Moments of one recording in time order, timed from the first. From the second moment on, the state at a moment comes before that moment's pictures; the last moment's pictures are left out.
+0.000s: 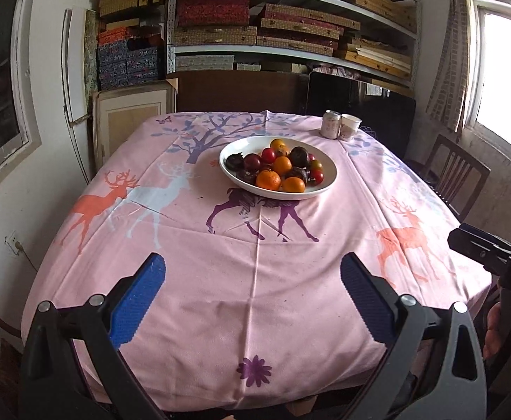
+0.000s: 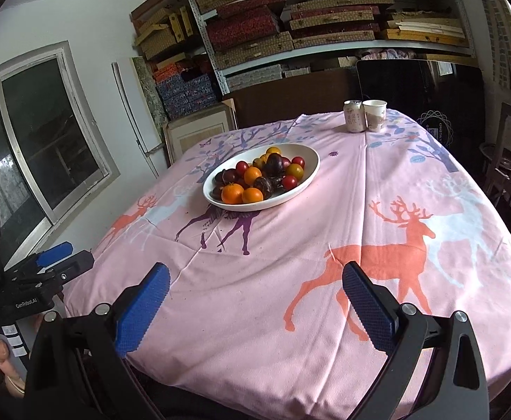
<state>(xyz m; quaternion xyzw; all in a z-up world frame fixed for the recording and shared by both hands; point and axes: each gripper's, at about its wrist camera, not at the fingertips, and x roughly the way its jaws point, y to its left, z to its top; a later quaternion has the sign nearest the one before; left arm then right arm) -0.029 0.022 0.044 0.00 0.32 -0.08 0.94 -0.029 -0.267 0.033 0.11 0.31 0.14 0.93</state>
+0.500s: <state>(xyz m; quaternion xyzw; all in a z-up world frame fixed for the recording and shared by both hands) -0.056 0.015 0.063 0.03 0.28 -0.05 0.96 -0.054 -0.269 0.041 0.12 0.29 0.14 0.94</state>
